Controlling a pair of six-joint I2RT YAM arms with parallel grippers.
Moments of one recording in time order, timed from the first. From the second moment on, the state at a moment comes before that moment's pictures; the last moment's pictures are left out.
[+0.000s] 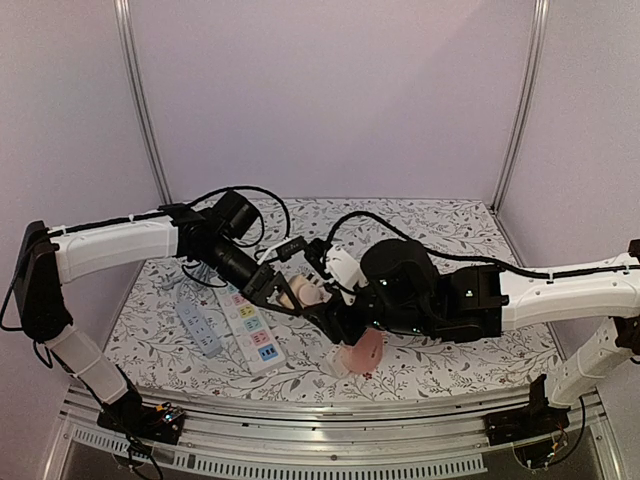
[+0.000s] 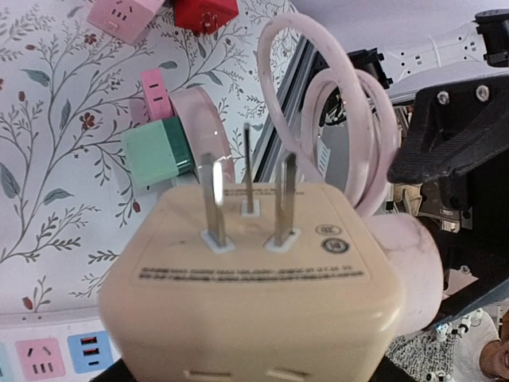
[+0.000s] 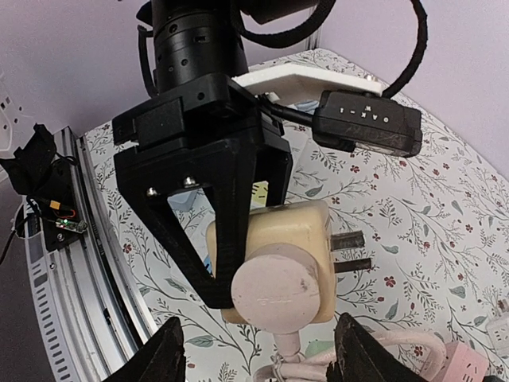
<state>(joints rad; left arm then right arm) -0.70 1.59 1.20 -0.70 0.89 -0.09 1.30 1.49 1.14 -0.15 0.30 0.11</state>
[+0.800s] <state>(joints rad) -0.71 1.59 1.20 -0.74 0.88 -0.07 1.30 1.58 1.22 -0.19 0.35 0.05</state>
